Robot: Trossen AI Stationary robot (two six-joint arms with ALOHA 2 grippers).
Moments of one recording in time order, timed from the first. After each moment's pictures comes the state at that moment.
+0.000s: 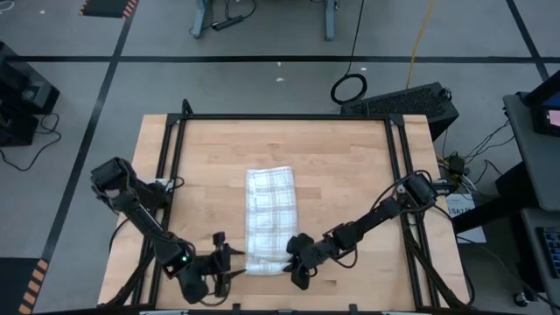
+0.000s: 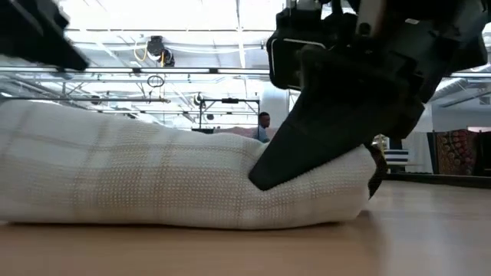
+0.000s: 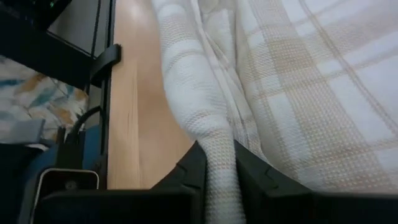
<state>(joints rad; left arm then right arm) -0.91 1.66 0.89 -0.10 -0.79 -0.67 0.49 2.04 1.04 0.33 0.07 0.90</state>
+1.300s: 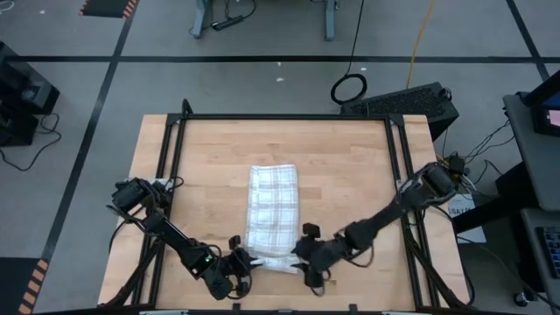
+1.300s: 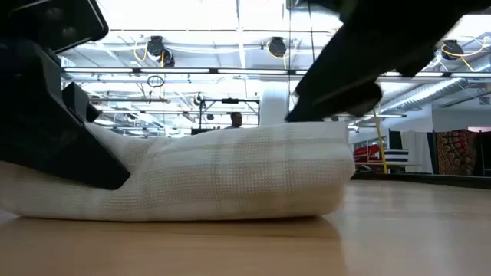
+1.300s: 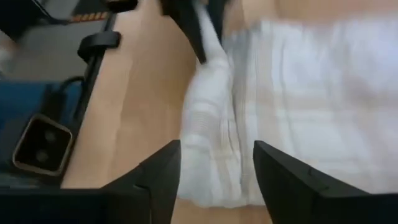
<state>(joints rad) -0.80 1.95 0.89 0.18 -0.69 -0.83 0.56 1.84 1.04 0.08 0.28 0.51</state>
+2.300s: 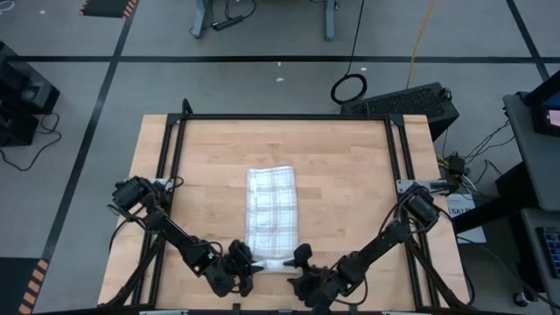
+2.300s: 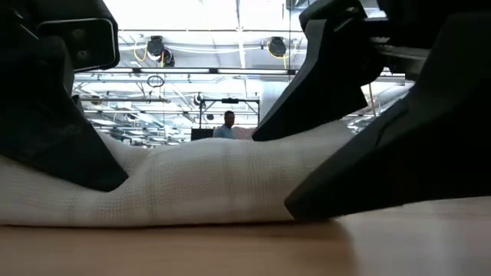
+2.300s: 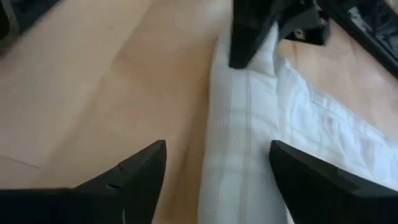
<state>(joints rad) -0.77 1.95 0.88 0.19 -0.56 -1.15 0.71 2.14 1.29 0.00 0.68 0.02</state>
